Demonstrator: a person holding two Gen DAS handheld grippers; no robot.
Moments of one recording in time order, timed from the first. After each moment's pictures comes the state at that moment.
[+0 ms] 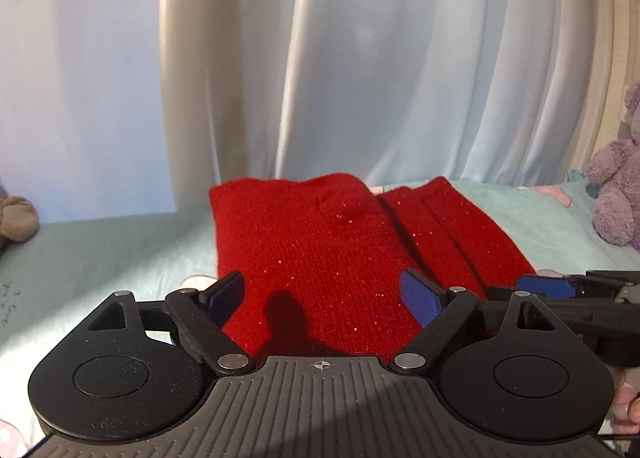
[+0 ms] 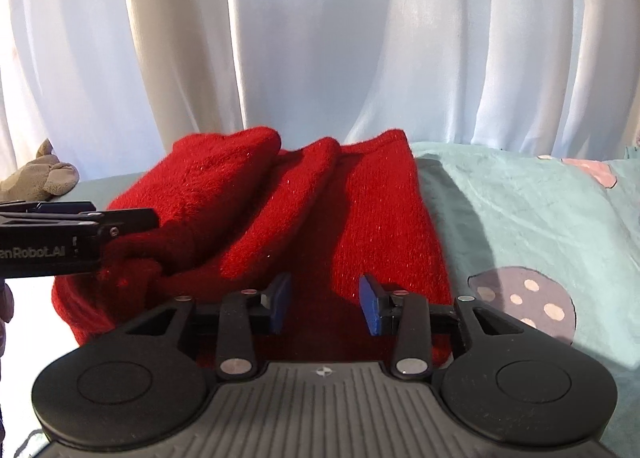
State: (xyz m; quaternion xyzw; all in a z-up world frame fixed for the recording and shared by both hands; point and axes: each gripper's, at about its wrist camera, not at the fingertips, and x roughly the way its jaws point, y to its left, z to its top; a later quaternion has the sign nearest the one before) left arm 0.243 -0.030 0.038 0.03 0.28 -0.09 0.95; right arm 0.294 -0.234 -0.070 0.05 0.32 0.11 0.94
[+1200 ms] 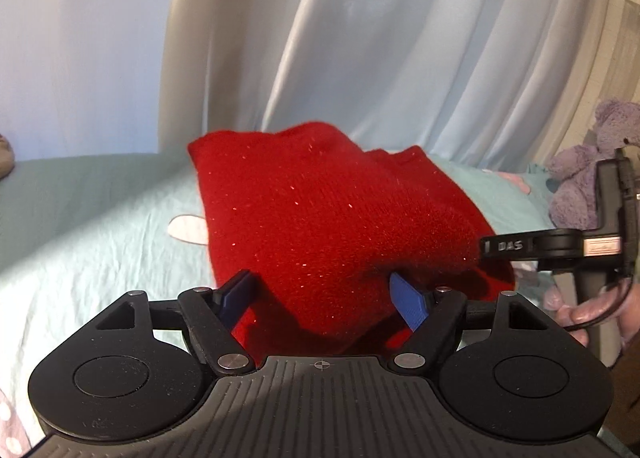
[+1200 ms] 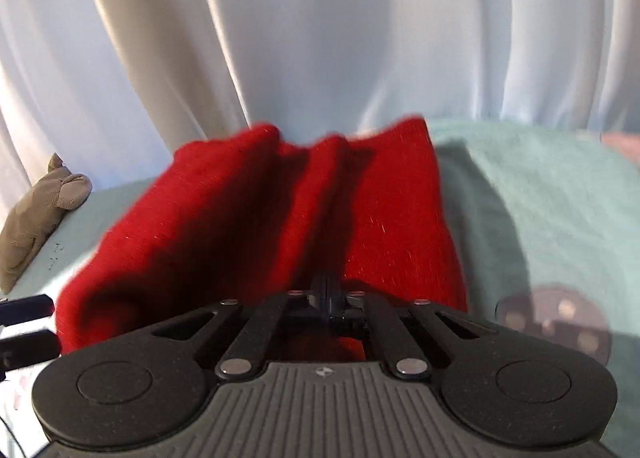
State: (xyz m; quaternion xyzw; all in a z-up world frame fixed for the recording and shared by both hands) left arm 0.241 0.009 0.028 -0.03 0.35 -0.15 0.92; right arm 0.347 -0.254 -0.073 0.12 0.40 0.16 0.89
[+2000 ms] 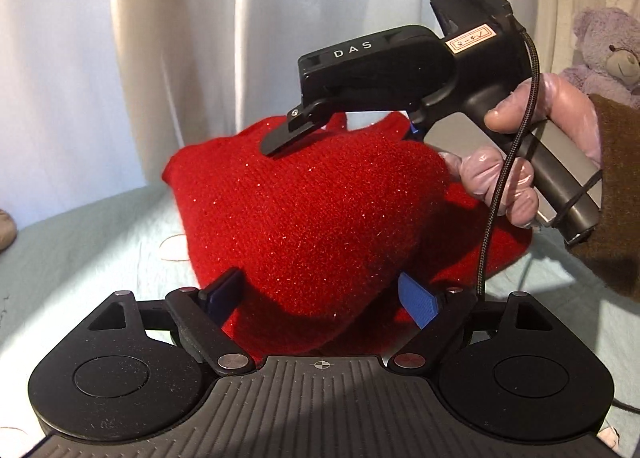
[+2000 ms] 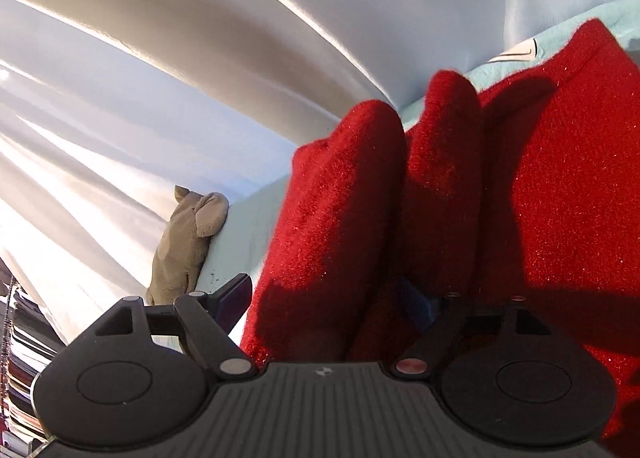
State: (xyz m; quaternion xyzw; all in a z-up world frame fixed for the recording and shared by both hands) left arm 0.215 -0.029 0.016 0.09 0.32 -0.16 0.93; right arm 0.427 -0.204 -0.080 0.31 0.47 0.33 0.75
